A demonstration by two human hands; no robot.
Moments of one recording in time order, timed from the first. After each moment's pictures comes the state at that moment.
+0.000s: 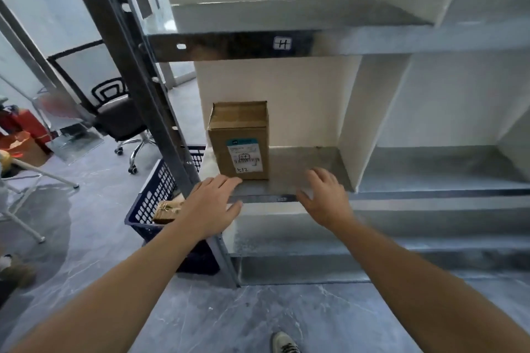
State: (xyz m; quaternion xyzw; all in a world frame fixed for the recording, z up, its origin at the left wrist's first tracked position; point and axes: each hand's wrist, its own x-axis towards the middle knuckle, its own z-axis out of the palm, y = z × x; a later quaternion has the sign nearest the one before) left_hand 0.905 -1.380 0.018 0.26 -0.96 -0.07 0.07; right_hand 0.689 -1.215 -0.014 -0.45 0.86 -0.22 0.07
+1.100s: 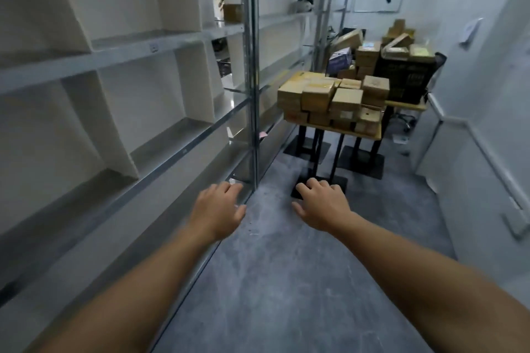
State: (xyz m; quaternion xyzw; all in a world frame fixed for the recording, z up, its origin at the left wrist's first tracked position) left_hand 0.552 -0.748 0.048 -0.25 -0.96 -0.07 0.08; right_hand 0.612 -0.506 0.044 0.03 1.00 0.03 -0.02
